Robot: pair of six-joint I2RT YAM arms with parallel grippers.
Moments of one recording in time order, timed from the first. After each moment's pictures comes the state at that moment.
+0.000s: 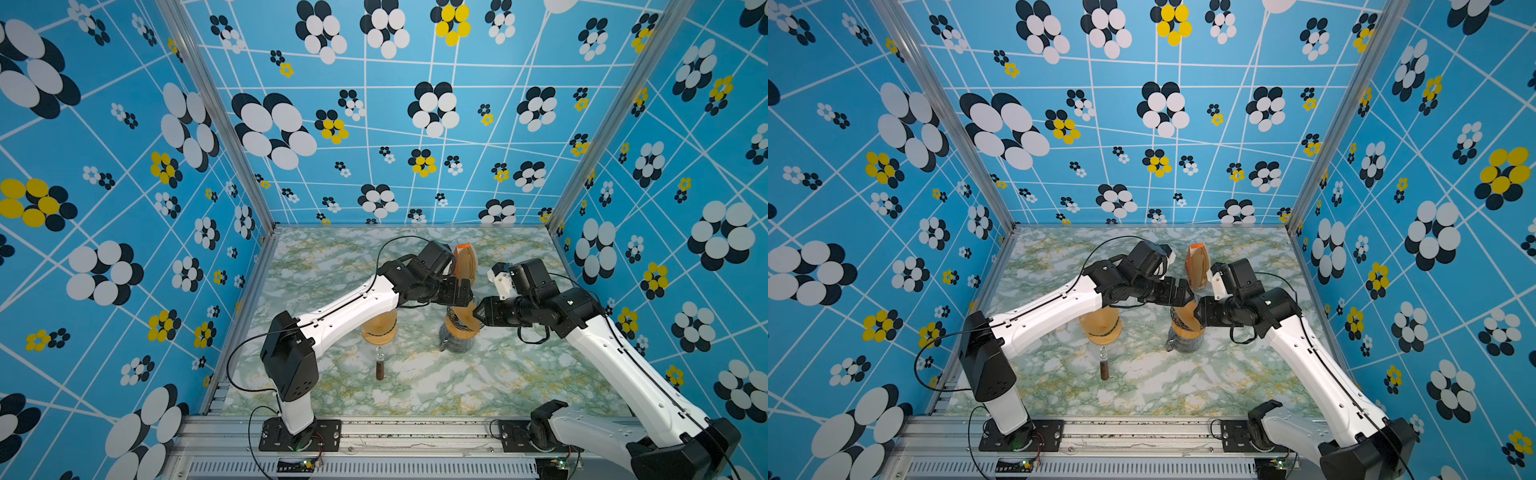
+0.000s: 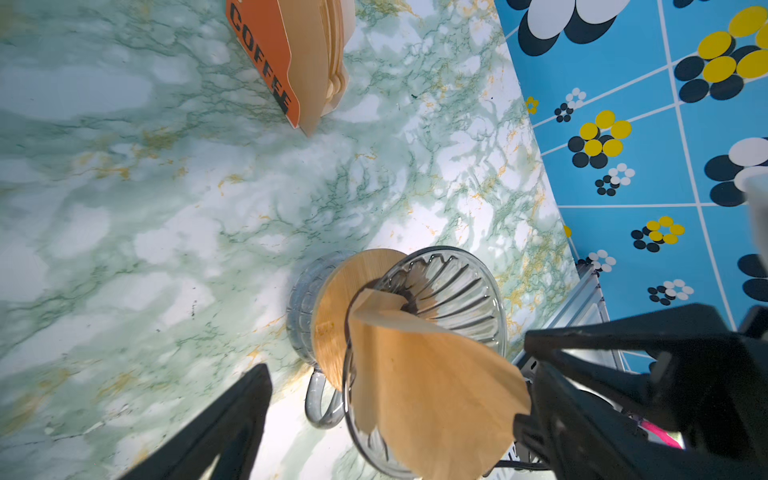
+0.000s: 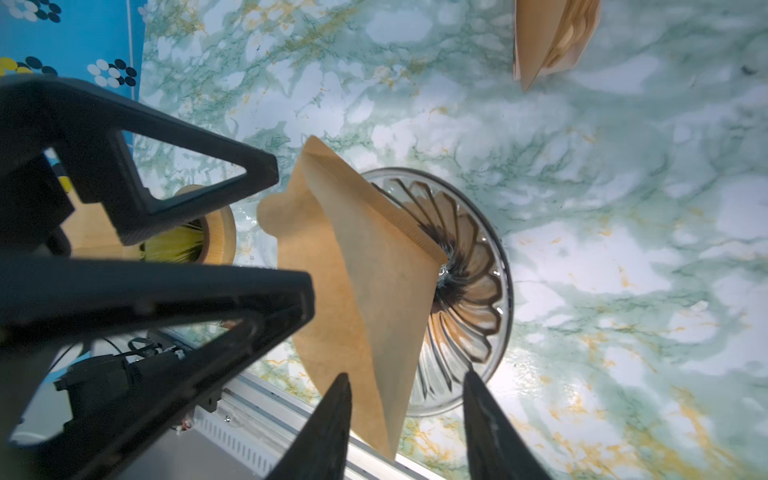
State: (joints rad) left arm -0.88 1.77 1.66 -0.70 0.19 -0.63; right arm 0.43 1.12 1.16 -1.02 -0.19 0.36
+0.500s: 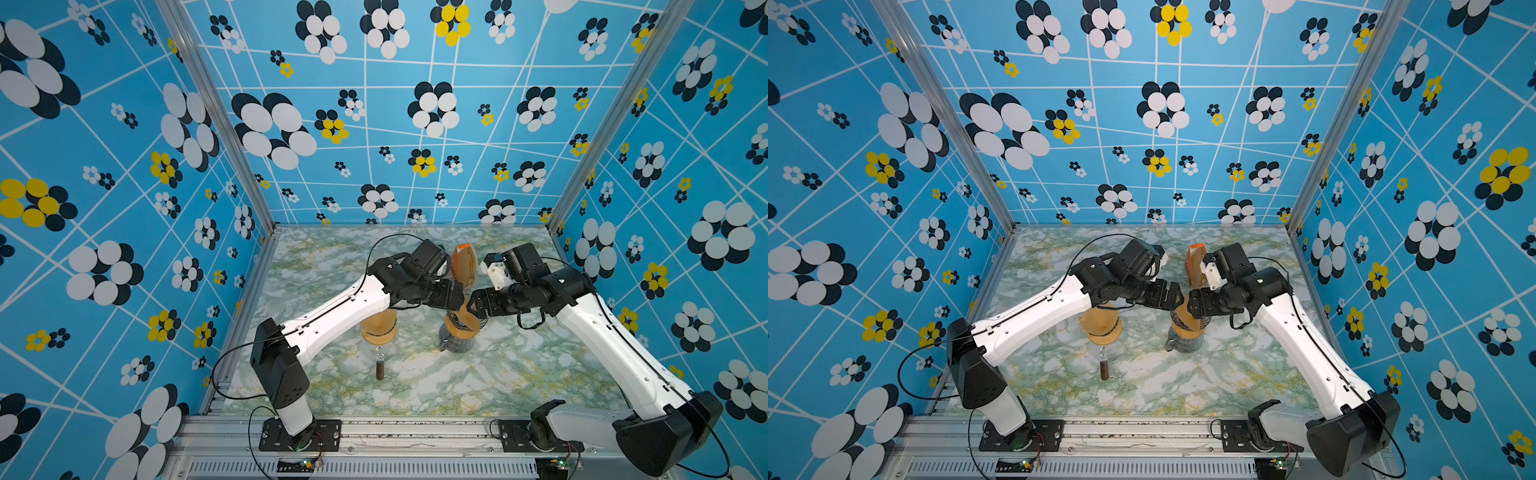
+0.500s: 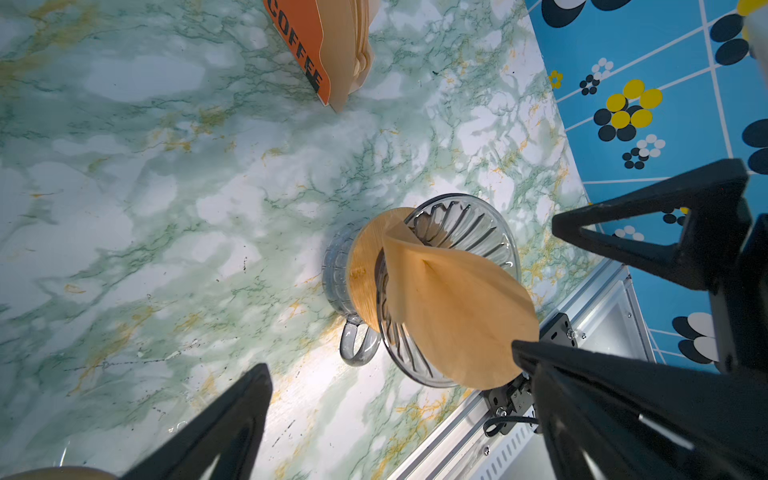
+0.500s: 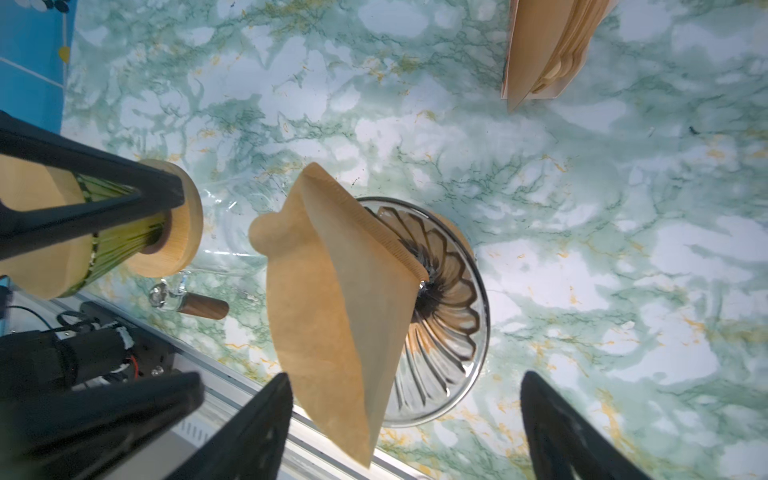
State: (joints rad) left arm -0.88 1.71 1.67 -0.84 0.16 -0.60; right arm 0.42 1.28 1.31 -1.13 -0.14 0.20
